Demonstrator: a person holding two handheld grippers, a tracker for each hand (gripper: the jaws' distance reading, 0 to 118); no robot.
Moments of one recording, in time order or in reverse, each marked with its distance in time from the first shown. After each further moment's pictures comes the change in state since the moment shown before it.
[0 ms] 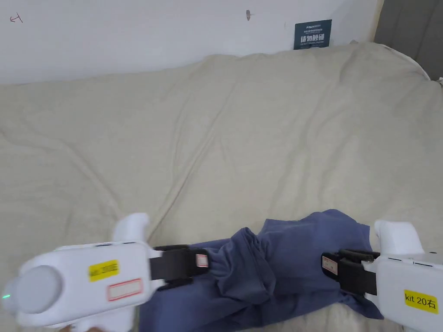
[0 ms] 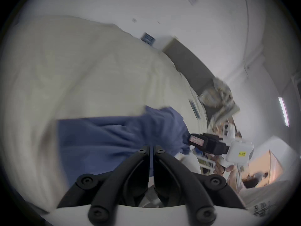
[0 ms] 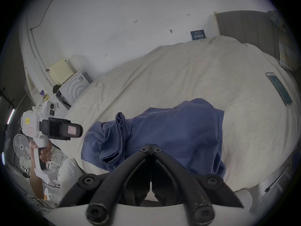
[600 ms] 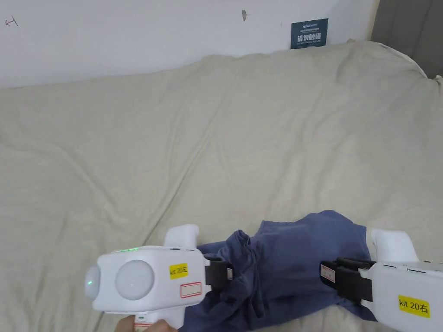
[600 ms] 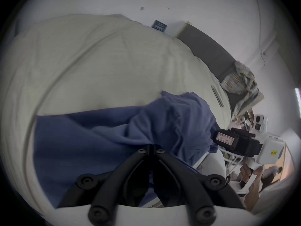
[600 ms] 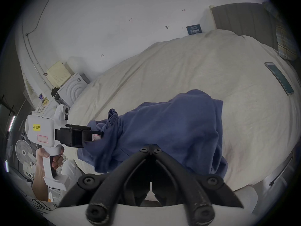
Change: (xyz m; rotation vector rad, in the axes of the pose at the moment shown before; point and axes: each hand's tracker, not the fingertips) left arm 0.040 -0.011 -0.114 -0.177 0.145 -0.145; right arm 0.026 -0.011 -0.013 -0.025 -0.001 -0.063
